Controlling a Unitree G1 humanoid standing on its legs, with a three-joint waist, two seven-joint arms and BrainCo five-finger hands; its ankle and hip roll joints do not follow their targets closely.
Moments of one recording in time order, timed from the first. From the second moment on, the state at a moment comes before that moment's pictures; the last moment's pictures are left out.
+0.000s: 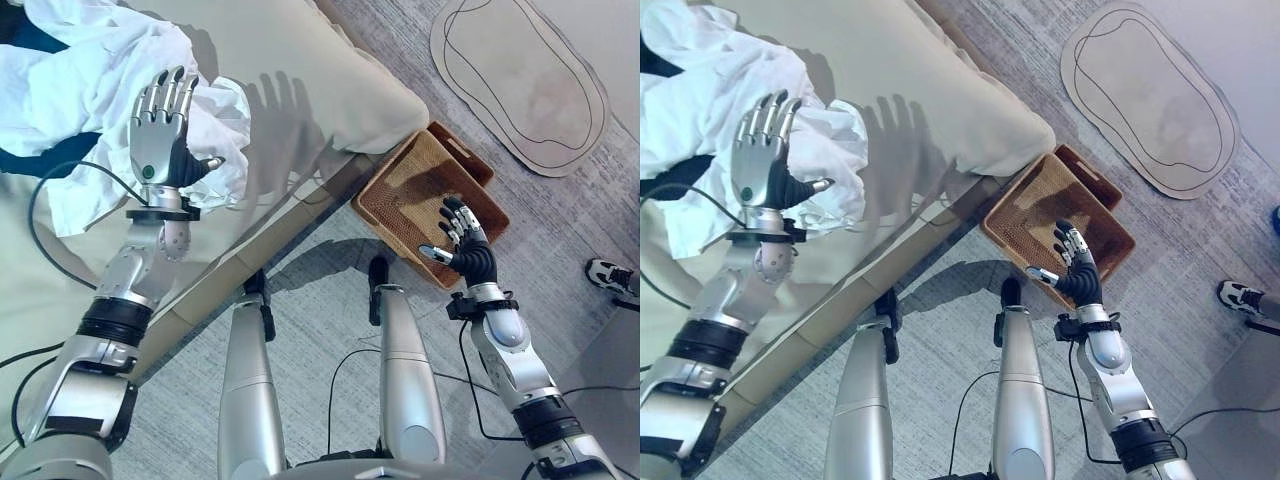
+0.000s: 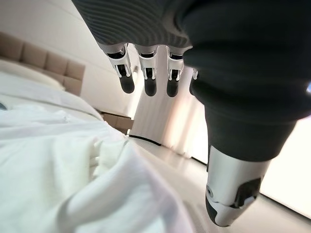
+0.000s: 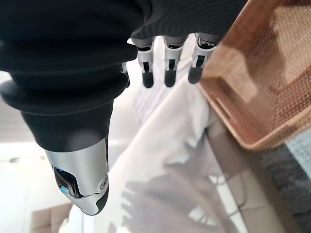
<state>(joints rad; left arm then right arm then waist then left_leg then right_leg) -0.61 0.73 -0.20 0.36 0.73 -0.05 0.62 -0.11 -0.43 0.14 0.15 0.36 -0.33 -0.09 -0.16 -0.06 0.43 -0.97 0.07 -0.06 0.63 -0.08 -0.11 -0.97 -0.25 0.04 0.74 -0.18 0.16</state>
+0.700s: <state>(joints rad) -0.88 0.81 -0.59 0.74 0.85 0.03 0.38 -0.13 -0.44 0.12 0.17 0.36 -0.32 -0.05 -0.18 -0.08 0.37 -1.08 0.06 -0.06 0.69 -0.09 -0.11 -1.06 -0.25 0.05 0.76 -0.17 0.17</state>
